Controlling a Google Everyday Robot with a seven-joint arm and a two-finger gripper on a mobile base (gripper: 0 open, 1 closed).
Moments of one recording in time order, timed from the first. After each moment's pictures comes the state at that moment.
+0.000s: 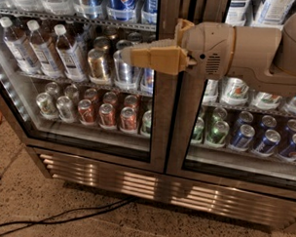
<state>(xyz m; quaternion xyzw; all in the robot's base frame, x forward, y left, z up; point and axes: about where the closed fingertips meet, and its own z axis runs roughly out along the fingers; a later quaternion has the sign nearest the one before) 0.480 0.019 1.041 -0.47 0.55 0.45 0.53</state>
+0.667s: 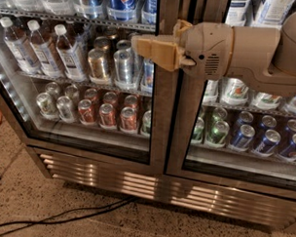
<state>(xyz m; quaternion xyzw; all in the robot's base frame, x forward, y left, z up) 0.480 0.019 1.041 -0.47 0.55 0.45 0.53</state>
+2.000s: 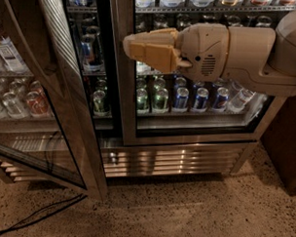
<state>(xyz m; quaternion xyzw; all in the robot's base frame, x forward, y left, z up) 0.480 0.019 1.041 -0.47 0.55 0.45 0.53</state>
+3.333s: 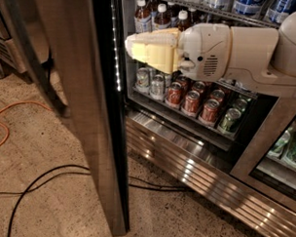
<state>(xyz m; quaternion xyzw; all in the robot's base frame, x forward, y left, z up) 0.480 0.019 1.041 -0.47 0.55 0.45 0.53</state>
